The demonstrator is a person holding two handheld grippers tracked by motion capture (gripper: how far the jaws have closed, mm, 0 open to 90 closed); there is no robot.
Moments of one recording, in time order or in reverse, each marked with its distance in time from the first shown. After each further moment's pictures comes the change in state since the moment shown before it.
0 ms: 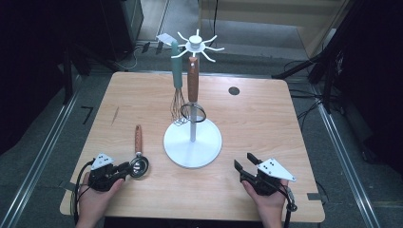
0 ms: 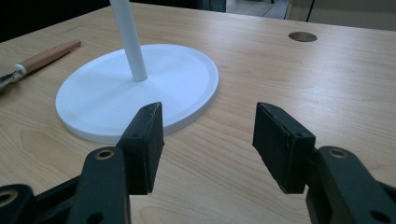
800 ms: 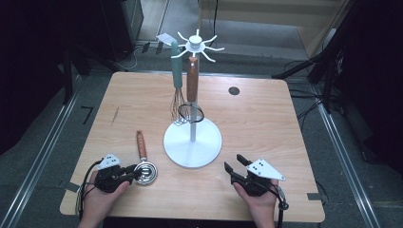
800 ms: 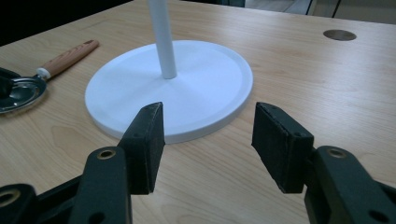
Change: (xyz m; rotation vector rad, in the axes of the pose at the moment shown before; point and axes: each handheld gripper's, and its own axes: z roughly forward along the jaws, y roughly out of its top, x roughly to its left) left arm -0.016 0.004 0.008 0.037 -0.122 0.046; right arm 0.020 0.000 0.012 0.017 0.066 -0.016
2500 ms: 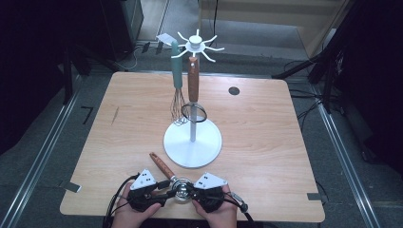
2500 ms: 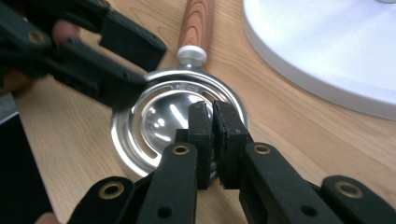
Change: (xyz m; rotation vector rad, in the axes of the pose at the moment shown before) left arm -0.091 -0.005 0.026 -0.023 -0.207 0.122; right arm 0.108 -0.019 0.053 0.290 0.264 -0.102
